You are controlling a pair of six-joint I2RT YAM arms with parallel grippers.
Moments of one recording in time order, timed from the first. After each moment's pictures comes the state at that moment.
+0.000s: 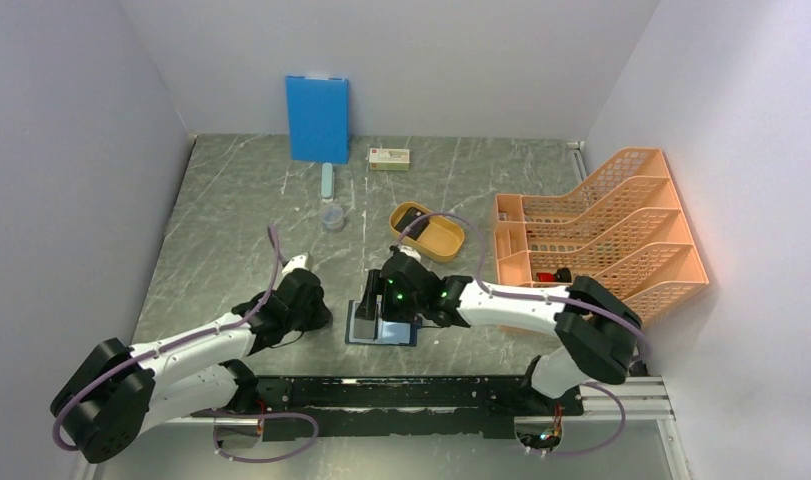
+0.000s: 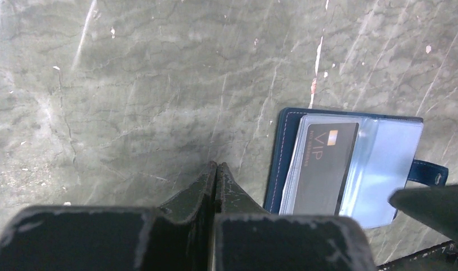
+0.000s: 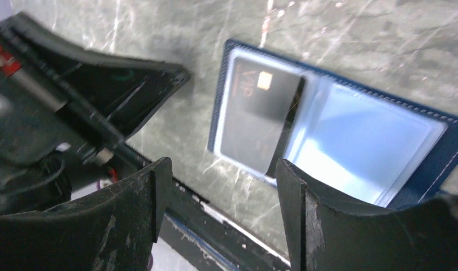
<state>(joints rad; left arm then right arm) -0.72 1.04 0.31 -0.13 -0.17 -0.86 1.03 1.53 0.80 -0.08 -0.01 1.01</state>
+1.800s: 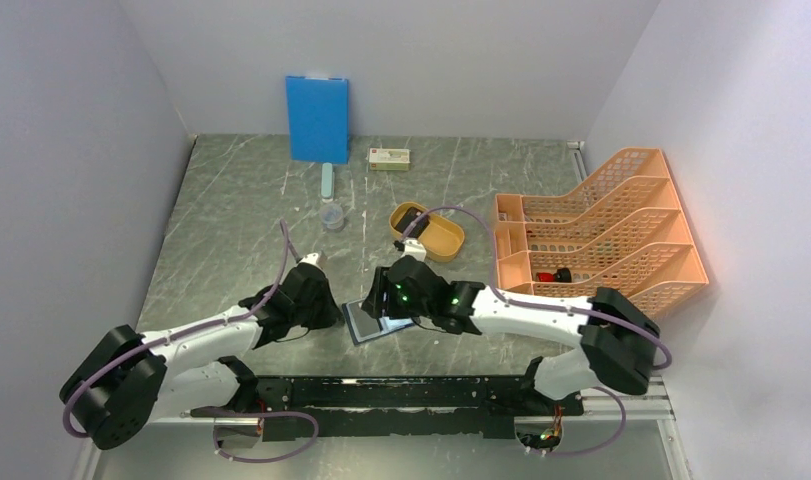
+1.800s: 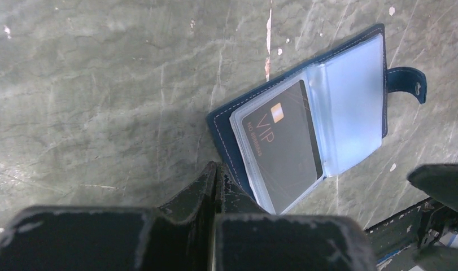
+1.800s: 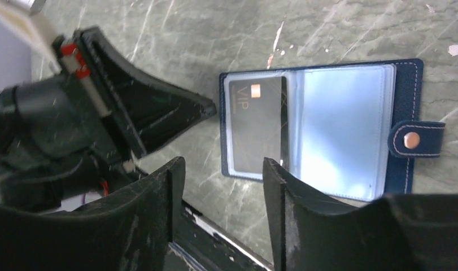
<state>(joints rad) -0.72 1.11 0.35 -0.09 -0.03 -0.82 1.08 1.36 0.75 -0.06 0.14 0.88</state>
